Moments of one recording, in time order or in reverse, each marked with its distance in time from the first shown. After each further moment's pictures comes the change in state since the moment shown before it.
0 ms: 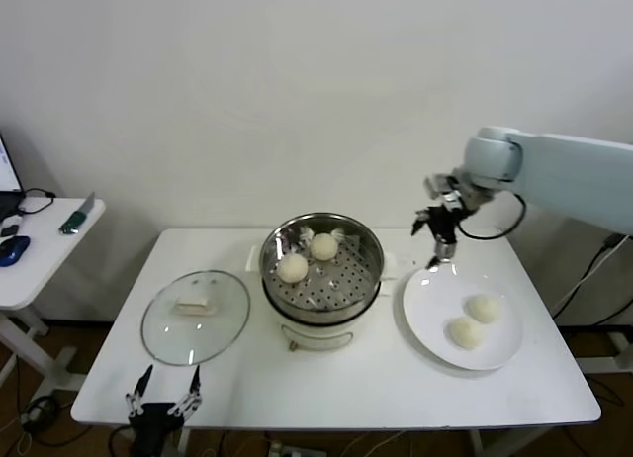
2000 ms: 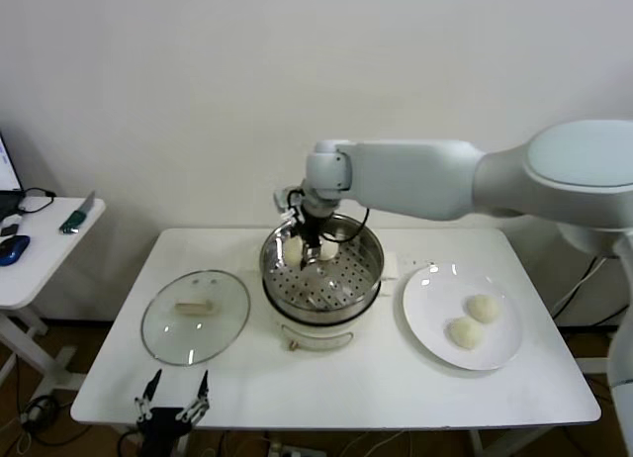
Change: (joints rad) left arm 0.015 0.005 0.031 0.008 0.004 -0.011 -0.002; right arm -0.136 0.677 0.101 -0.240 0.173 -0.140 0.172
